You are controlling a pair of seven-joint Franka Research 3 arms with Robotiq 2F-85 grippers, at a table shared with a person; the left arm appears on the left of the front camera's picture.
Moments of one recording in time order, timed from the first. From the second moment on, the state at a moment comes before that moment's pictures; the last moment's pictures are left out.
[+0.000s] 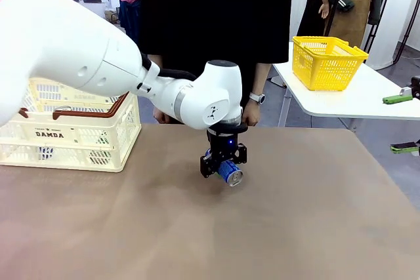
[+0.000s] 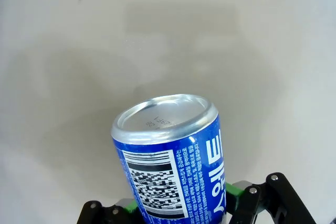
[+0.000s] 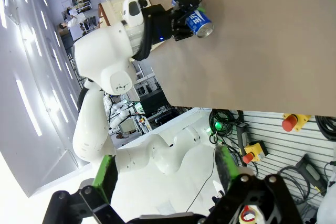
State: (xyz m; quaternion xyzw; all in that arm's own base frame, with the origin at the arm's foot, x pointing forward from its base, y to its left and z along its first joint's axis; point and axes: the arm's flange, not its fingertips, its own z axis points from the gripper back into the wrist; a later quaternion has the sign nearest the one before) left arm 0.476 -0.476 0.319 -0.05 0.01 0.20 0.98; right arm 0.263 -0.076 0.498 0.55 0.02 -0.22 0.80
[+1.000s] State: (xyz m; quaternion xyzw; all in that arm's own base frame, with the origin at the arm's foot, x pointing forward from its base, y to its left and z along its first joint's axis) left arm 0.321 -0.435 0.535 0.00 -0.01 -0.28 0.96; right arm 0.263 -0.076 0.498 0.55 0.02 -0.22 0.80
